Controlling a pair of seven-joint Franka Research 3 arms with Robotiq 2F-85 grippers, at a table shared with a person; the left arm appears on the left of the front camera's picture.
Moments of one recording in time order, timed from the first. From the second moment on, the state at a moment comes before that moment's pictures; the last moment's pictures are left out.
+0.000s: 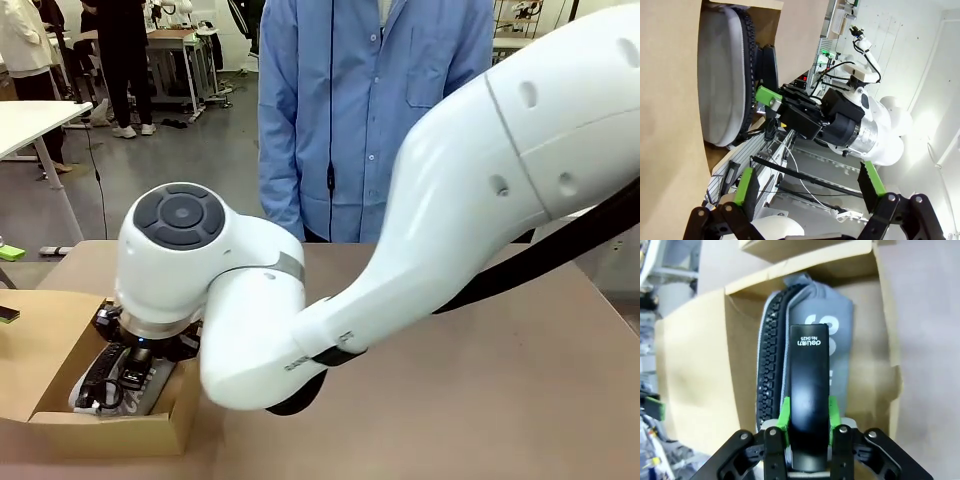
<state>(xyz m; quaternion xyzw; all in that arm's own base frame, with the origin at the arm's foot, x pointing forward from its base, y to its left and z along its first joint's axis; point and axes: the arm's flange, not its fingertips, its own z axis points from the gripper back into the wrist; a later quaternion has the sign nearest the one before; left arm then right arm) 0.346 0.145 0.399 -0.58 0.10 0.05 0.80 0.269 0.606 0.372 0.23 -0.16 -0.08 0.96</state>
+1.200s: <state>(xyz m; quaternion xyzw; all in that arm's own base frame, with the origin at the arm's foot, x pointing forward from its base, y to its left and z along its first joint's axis) 0.346 0.145 0.399 -0.58 0.10 0.05 0.80 0.275 0.608 0.380 0.24 -0.17 -0.06 0.95</state>
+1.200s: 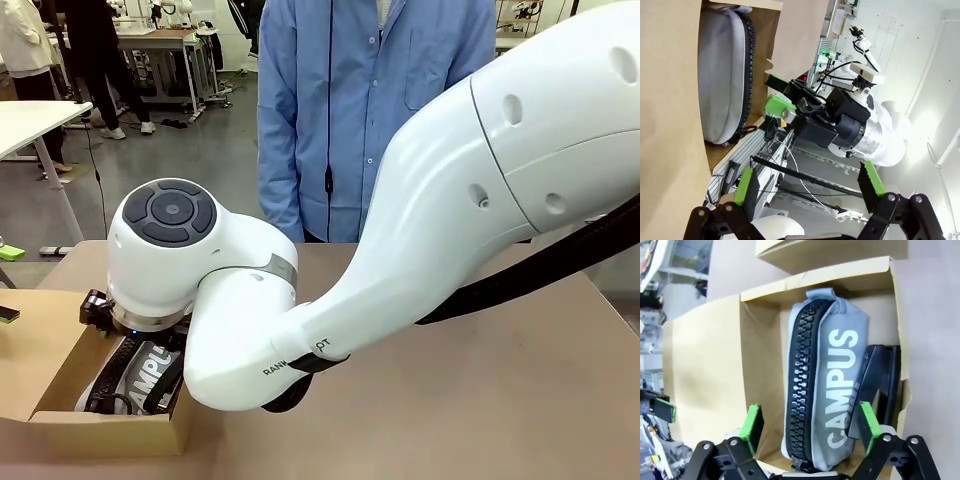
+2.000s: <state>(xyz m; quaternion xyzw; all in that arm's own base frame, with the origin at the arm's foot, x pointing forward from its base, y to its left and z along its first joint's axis) 0.345 0.145 0.399 -0.58 0.10 0.05 0.80 0.285 0.496 0.411 0.28 -0.13 0.03 0.95</state>
